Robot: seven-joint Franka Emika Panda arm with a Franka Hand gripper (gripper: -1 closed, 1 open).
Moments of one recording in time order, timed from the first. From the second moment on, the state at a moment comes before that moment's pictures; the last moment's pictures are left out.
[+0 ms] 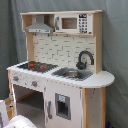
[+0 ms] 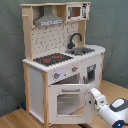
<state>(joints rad) -0.38 -1.47 1.88 -2.39 -0.22 2.35 1.02</state>
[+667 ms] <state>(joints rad) -0.52 -1.47 1.87 -2.40 -0.23 2.49 0.97</state>
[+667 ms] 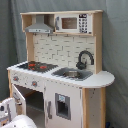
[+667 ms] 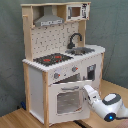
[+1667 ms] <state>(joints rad) -0.72 -1.48 1.83 -2.40 -0.24 2.69 0.85</state>
